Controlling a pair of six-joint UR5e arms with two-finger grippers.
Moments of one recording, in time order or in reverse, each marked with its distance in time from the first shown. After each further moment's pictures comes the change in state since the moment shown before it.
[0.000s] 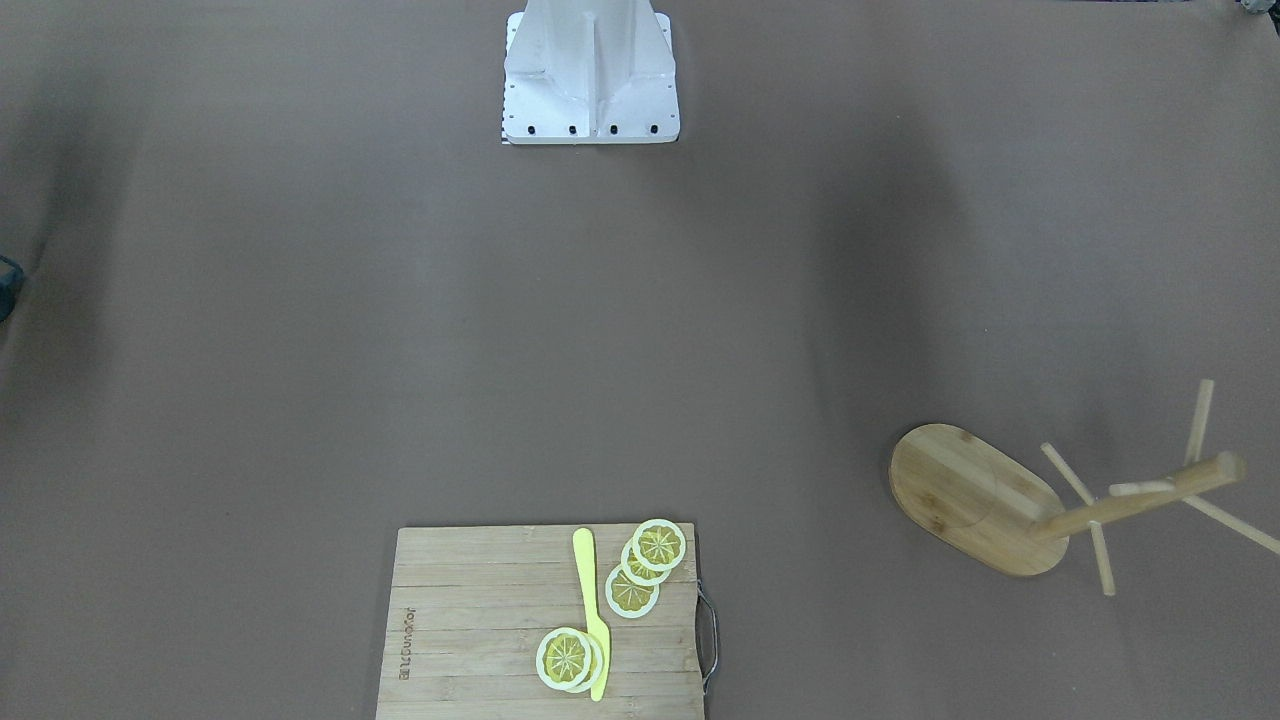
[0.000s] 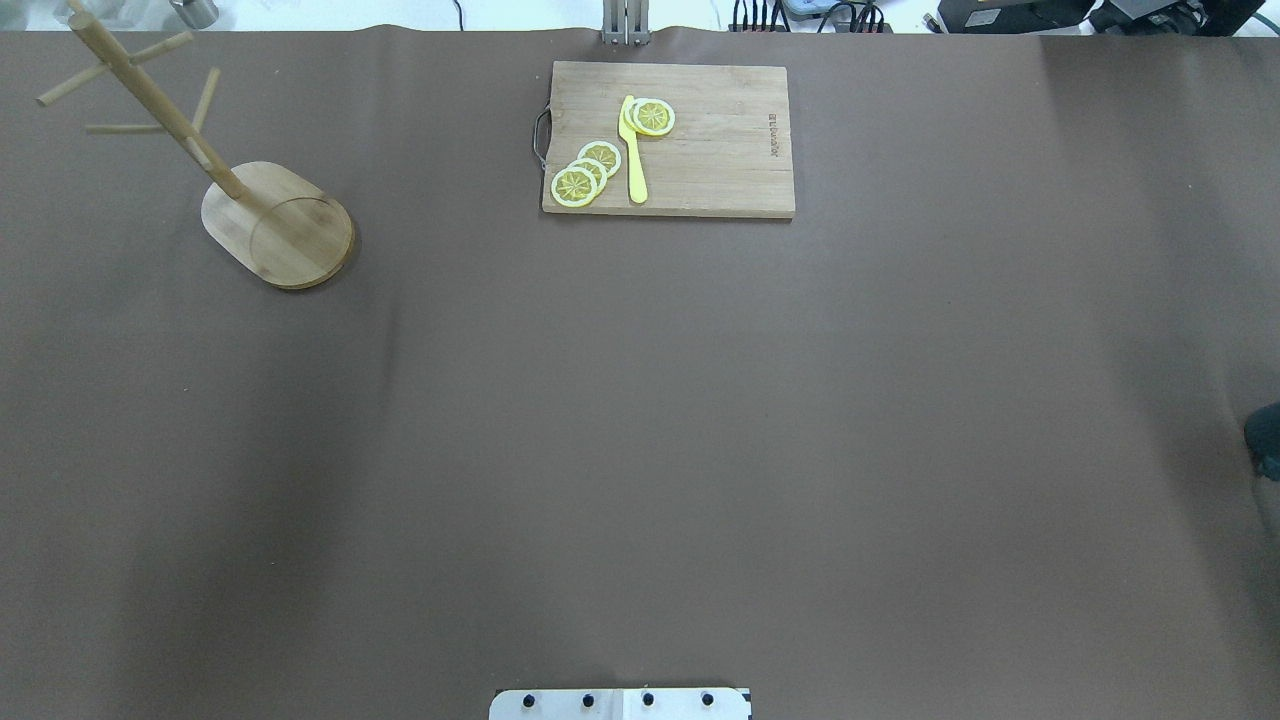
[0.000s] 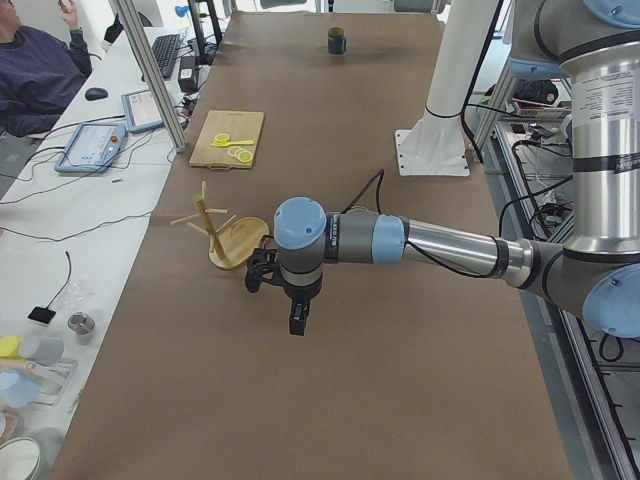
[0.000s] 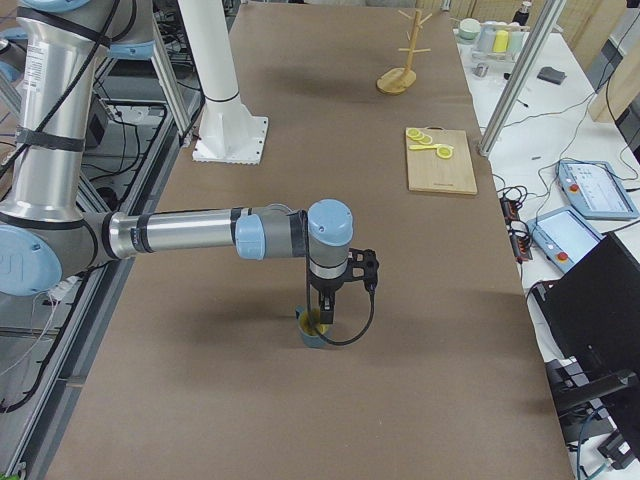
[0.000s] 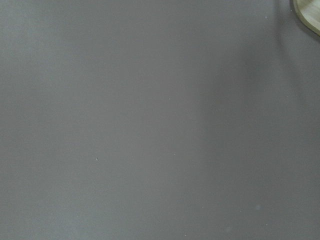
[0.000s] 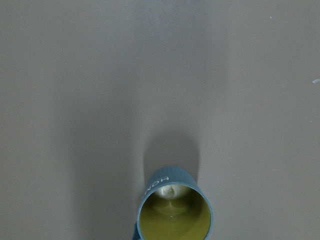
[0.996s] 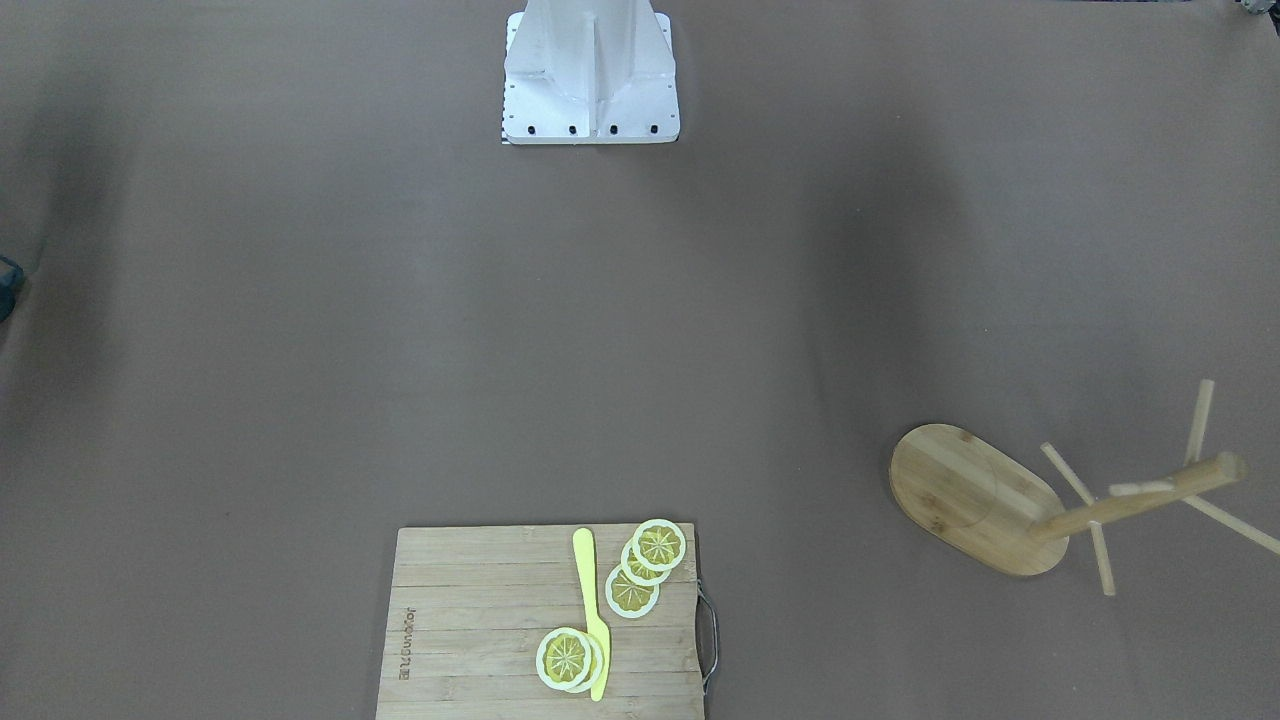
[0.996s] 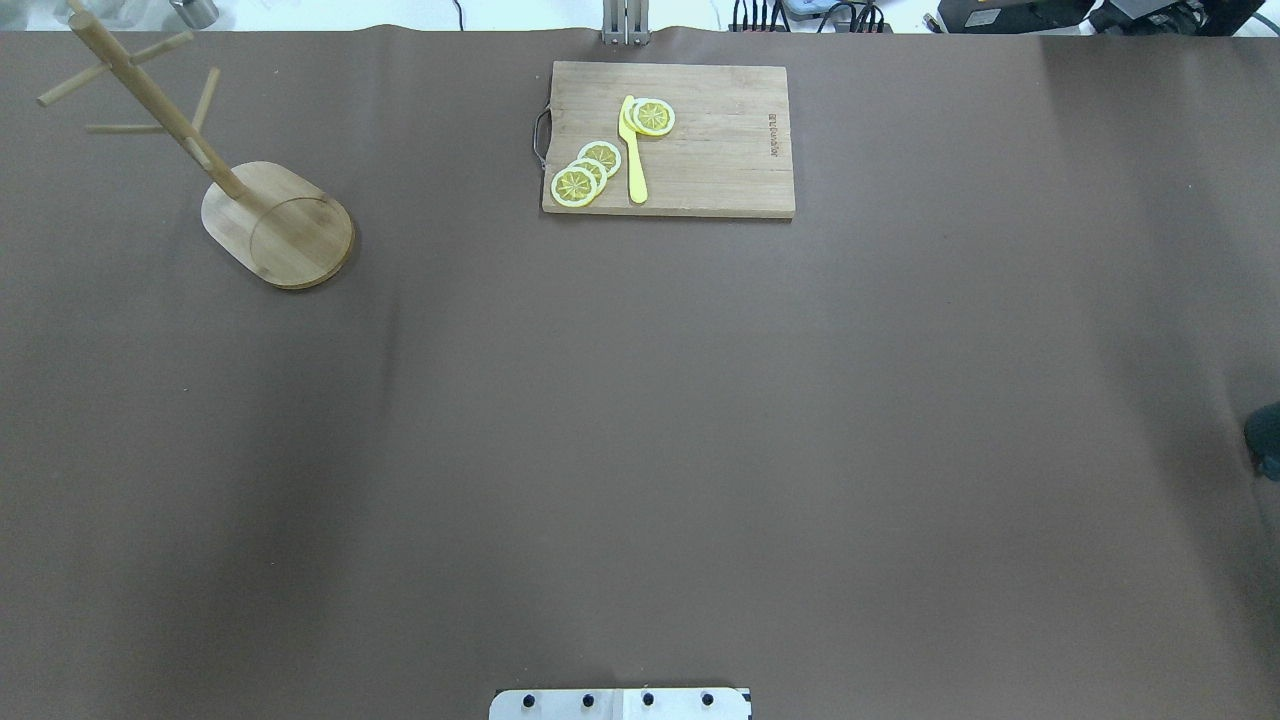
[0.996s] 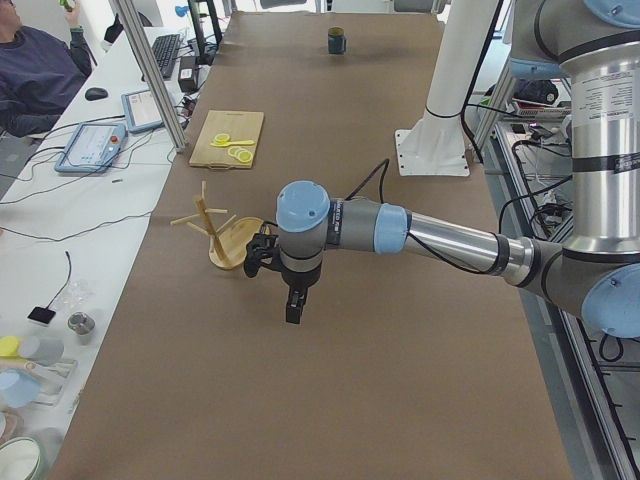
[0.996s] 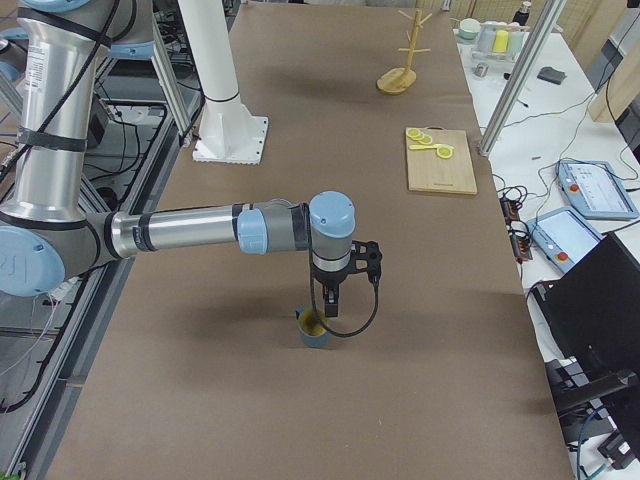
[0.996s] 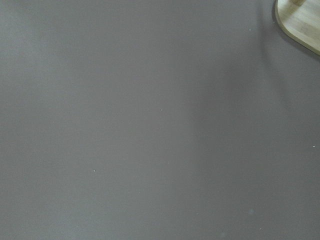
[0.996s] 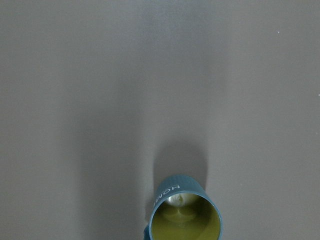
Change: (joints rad) left arm -0.002 -0.007 -0.047 -0.003 0.009 0.000; right arm 0.000 0.011 0.021 0.001 0.008 0.003
